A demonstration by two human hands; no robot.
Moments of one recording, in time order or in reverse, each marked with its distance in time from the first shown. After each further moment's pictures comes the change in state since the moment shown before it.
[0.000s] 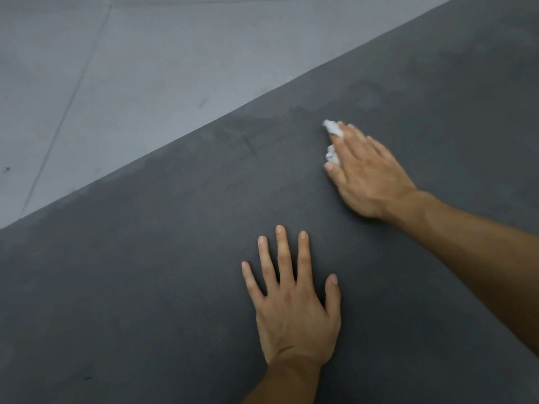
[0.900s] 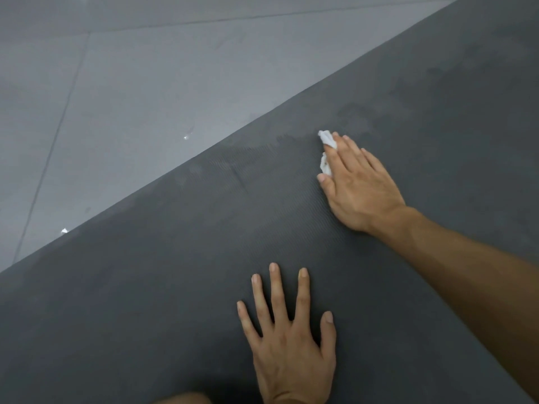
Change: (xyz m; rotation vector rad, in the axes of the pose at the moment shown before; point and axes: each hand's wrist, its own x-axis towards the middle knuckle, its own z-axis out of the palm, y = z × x) left_hand 0.004 0.000 -0.006 -0.012 0.027 0.012; right_hand 0.027 0.004 -0.011 -0.019 -0.038 0.094
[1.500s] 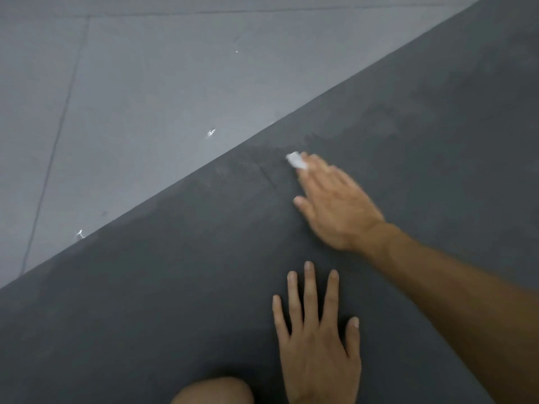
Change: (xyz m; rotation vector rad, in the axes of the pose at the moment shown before) left_hand 0.011 -0.033 -0.013 -0.098 -0.136 0.142; right_hand 0.008 -0.087 0.006 0.036 -0.102 -0.106
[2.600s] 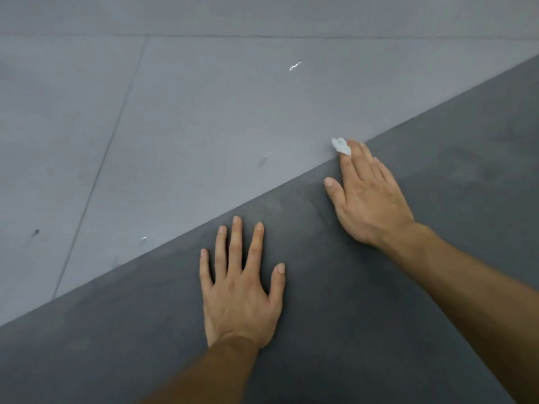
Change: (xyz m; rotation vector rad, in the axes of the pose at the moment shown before) left_hand 0.134 -0.168 -0.051 0.134 0.140 -0.158; right_hand 0.103 -0.018 -0.003 0.015 0.121 0.139
